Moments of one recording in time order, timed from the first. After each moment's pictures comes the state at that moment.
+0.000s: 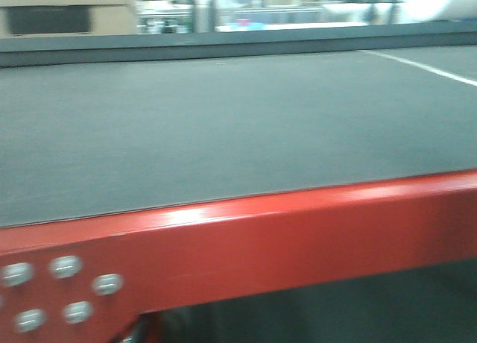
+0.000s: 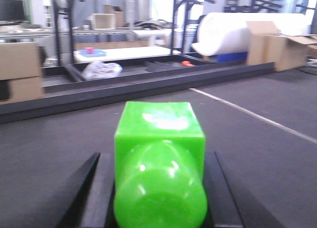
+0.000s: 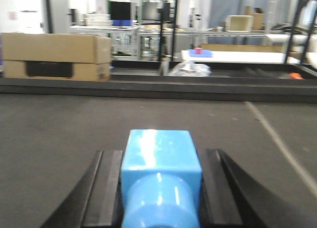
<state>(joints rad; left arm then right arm) -0.28 0.59 -0.79 -0.19 0.26 0.20 0.26 0.48 -0.76 0.12 0.34 -0.08</state>
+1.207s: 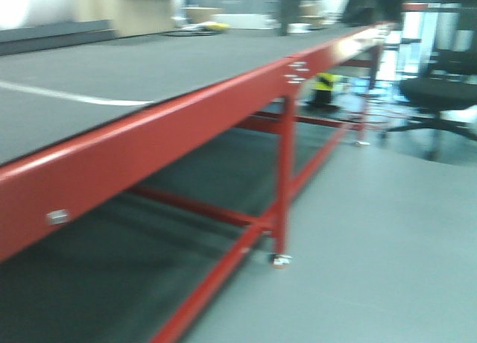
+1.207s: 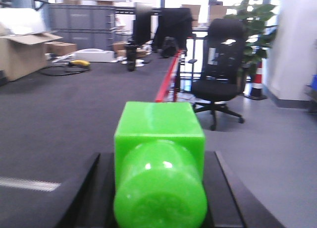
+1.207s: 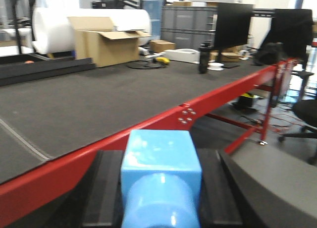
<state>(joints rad) -0.28 0.59 -0.79 -0.19 0.26 0.20 0.26 0.48 -0.76 0.12 0.35 -0.08</state>
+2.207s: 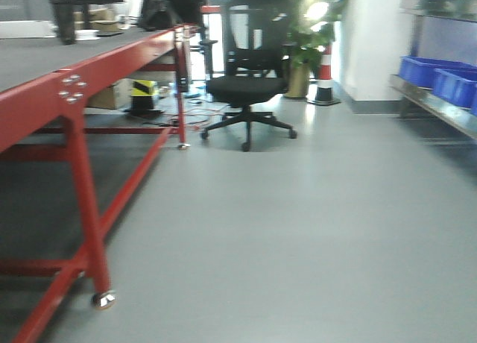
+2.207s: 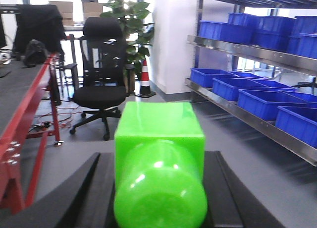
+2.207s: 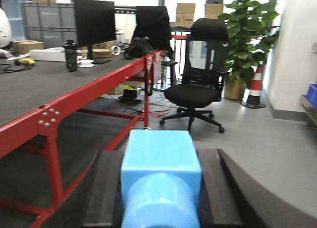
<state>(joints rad) -0.28 0.59 -0.79 -0.19 0.26 0.20 0.26 0.48 -0.76 0.12 0.35 -0.08</state>
